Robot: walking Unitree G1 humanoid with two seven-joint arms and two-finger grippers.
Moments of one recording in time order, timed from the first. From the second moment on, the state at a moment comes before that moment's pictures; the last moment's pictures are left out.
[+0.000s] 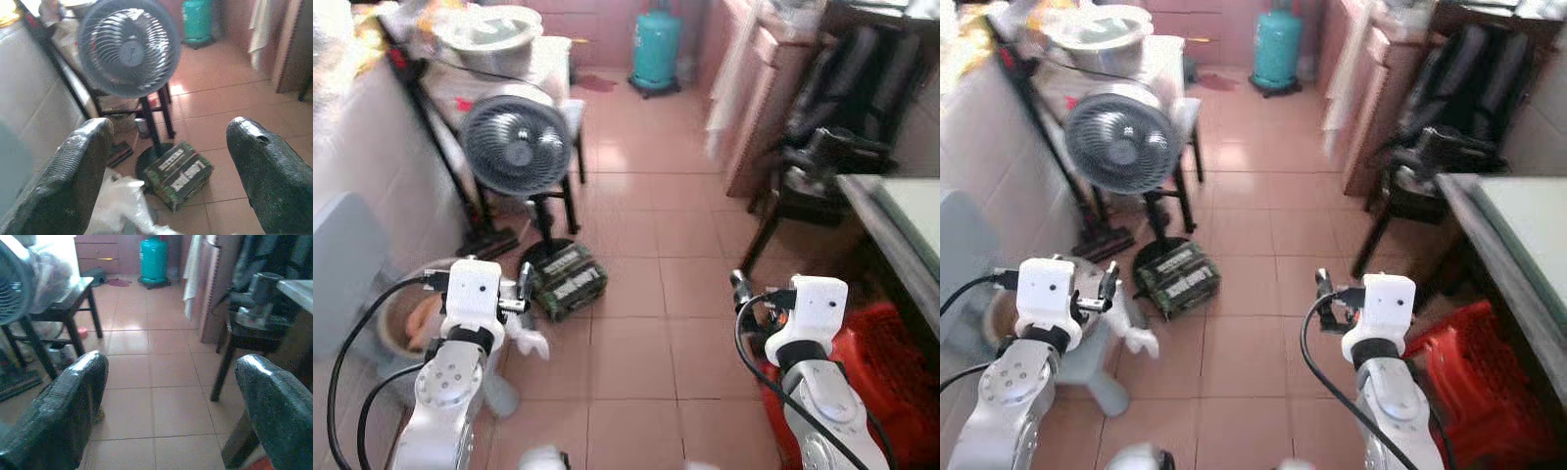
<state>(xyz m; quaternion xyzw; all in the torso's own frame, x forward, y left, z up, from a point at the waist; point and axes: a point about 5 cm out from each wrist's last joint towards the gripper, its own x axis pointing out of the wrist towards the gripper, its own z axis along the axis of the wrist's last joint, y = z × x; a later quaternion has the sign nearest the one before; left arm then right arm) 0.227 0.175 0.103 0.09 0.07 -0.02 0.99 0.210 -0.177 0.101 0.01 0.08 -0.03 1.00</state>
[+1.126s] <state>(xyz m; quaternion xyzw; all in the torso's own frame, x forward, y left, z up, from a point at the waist) 0.235 0.168 0.104 0.07 0.07 -0.02 0.99 0.215 -0.177 0.094 0.01 0.08 -0.03 1.00</state>
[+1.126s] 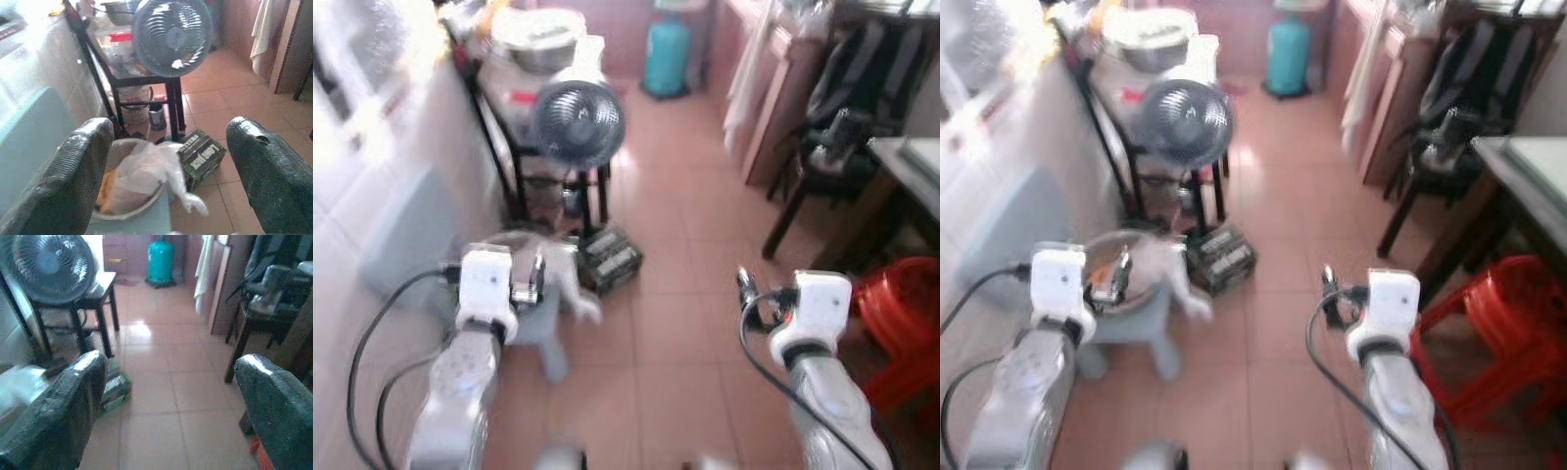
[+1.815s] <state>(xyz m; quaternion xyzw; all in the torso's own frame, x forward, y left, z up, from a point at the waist) 0.237 0.160 0.111 0.02 0.05 -0.06 1.00 0.216 -0.183 0.096 0.00 0.08 -0.04 1.00</state>
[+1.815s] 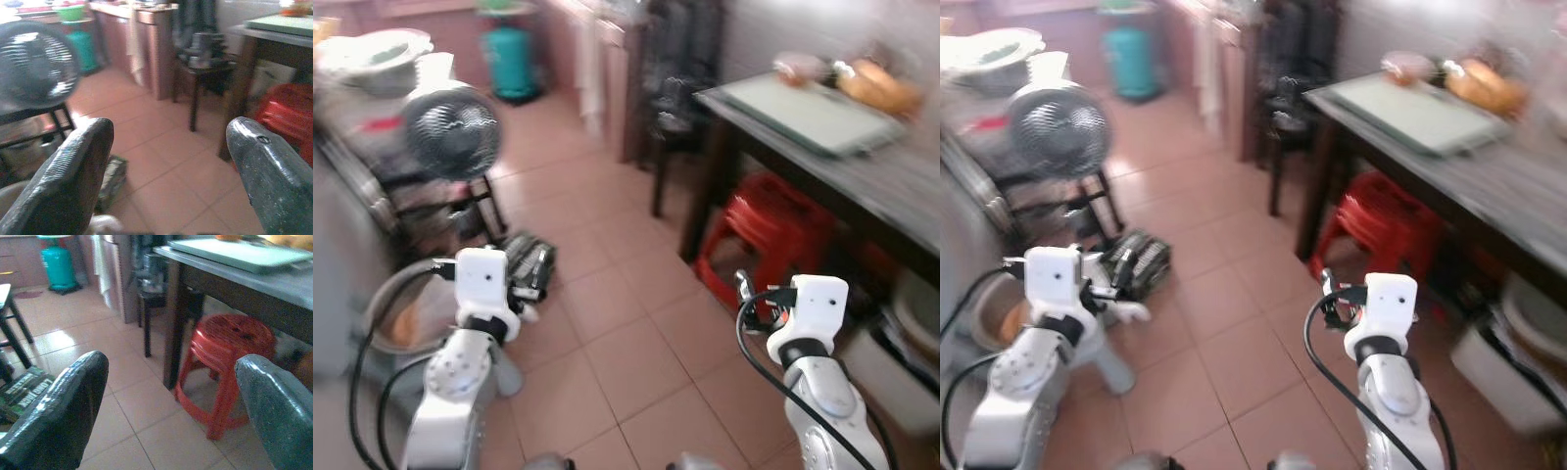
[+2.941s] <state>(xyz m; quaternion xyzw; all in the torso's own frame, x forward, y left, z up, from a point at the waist) 0.238 0.158 0.107 0.00 0.03 -0.06 1.00 0.223 -0.174 0.101 0.01 0.05 -0.04 1.00</state>
